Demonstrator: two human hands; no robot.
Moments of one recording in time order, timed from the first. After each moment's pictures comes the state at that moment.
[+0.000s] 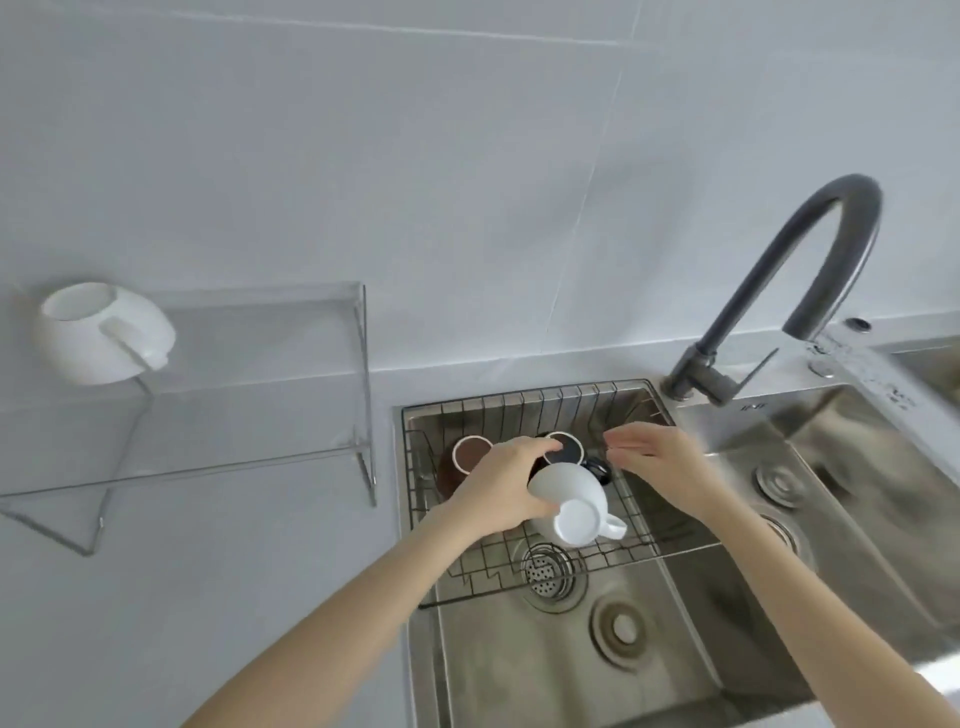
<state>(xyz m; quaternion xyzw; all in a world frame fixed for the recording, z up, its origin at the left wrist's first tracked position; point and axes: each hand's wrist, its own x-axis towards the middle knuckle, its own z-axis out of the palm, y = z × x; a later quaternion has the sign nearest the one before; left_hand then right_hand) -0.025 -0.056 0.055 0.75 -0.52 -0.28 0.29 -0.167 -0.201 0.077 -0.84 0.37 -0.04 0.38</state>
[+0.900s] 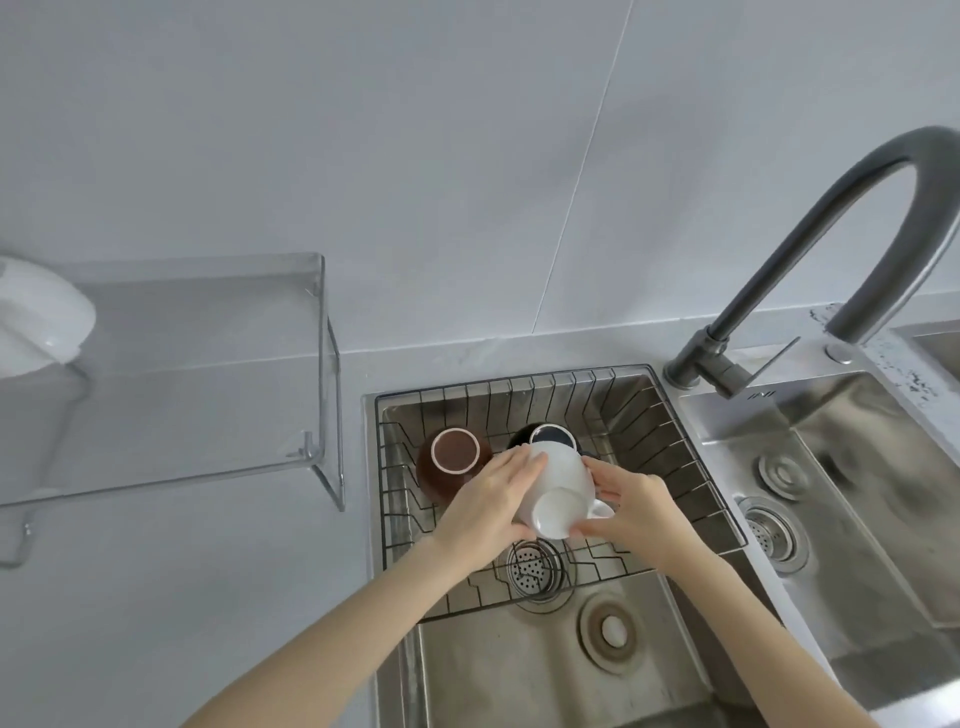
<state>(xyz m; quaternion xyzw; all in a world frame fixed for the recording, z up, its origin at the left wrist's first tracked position) -0.027 -0.072 -0.011 0.76 -0.58 -0.21 0.22 -0.166 -0.198 0.016 -0.84 0.37 0.02 0.40</state>
